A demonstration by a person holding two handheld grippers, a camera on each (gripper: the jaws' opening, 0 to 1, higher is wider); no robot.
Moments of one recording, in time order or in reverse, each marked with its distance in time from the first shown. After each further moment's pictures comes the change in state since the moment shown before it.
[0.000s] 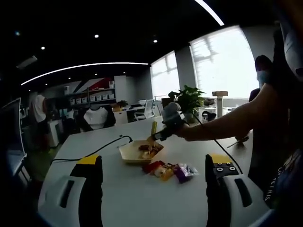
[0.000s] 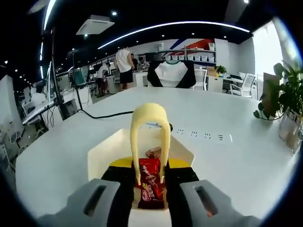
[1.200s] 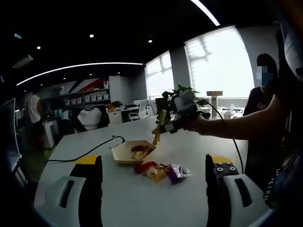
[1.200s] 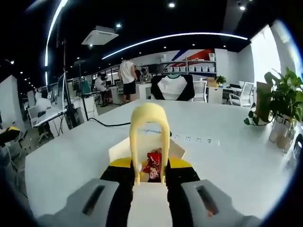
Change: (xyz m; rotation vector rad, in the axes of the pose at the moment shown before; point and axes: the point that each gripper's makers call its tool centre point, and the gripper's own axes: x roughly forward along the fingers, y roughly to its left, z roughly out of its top) left arm 0.008 -0.020 -0.002 0.008 -0.001 -0.054; right arm -0.084 0.013 0.007 -0.037 -0.096 0.027
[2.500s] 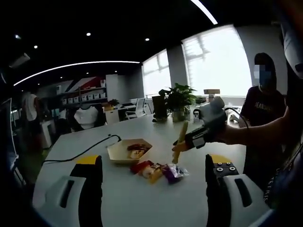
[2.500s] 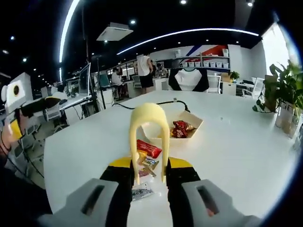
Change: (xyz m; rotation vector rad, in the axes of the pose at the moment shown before) left arm 0.008 -0.007 -0.003 0.003 0.014 -0.026; right arm -0.085 0.061 -0.072 -0.007 0.033 0.153
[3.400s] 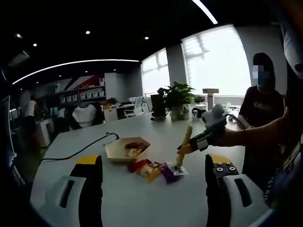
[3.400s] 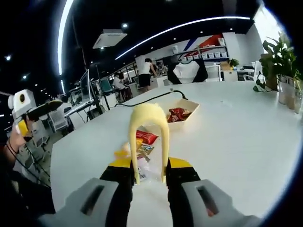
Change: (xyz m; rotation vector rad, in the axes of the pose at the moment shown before) left arm 0.004 -0.002 -0.005 -0.006 0.012 -0.015; right arm -0.002 -0.021 -0.032 0.116 0.011 0.068
